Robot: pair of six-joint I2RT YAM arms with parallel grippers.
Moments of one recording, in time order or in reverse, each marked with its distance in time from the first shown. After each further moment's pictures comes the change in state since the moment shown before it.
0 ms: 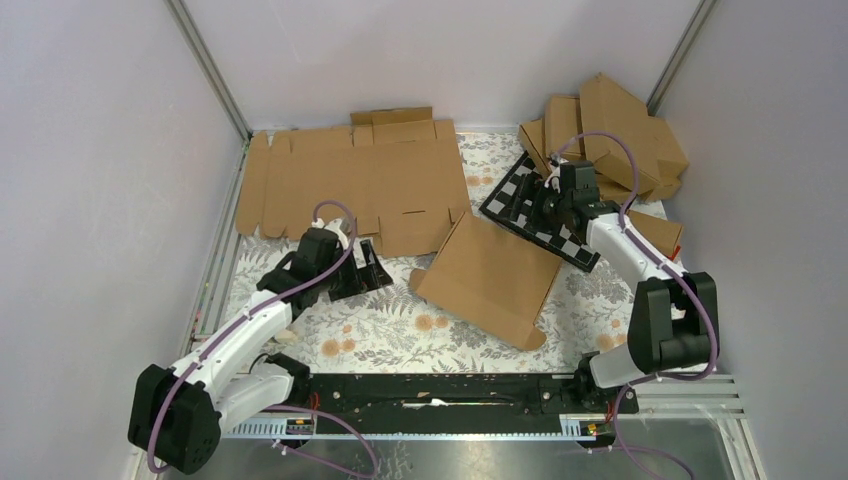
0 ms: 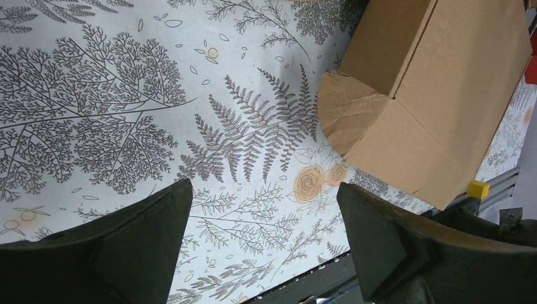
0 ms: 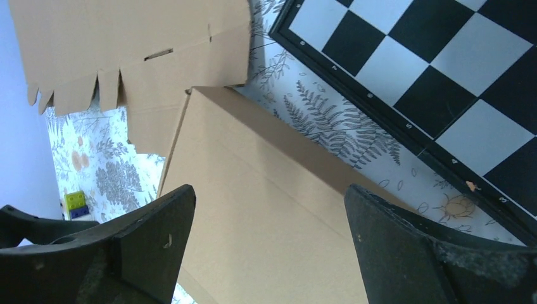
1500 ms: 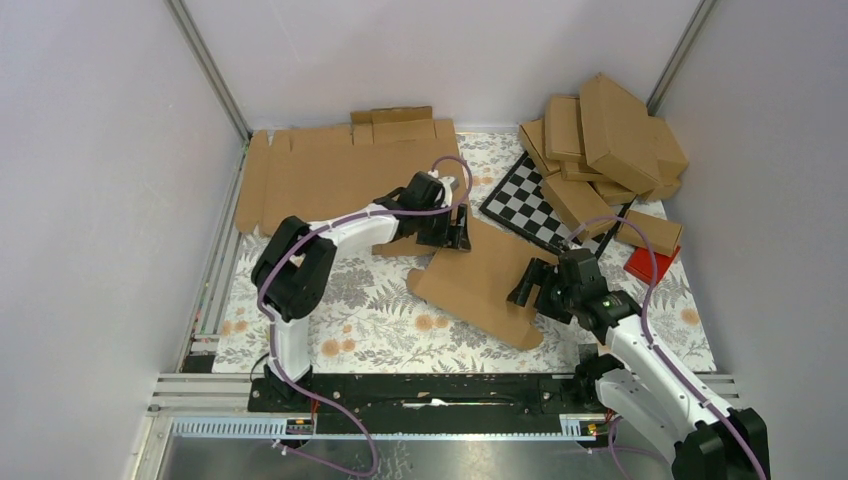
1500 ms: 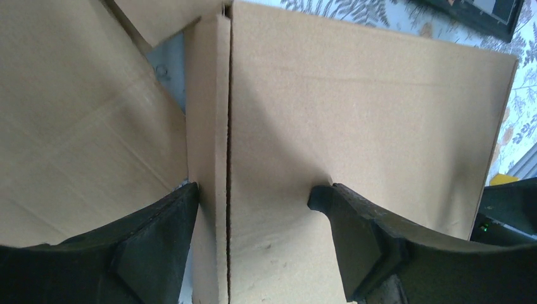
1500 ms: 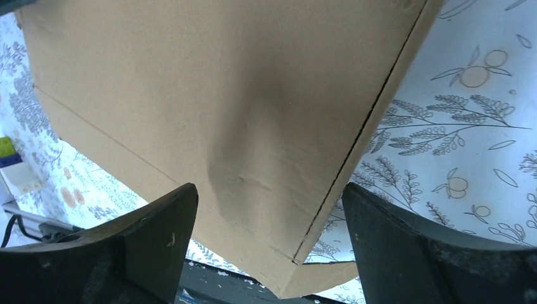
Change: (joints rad) left arm -0.236 0.939 0.715 0.170 0.101 0.188; right arm 0.178 -0.667 -0.550 -0.225 0.191 0.217
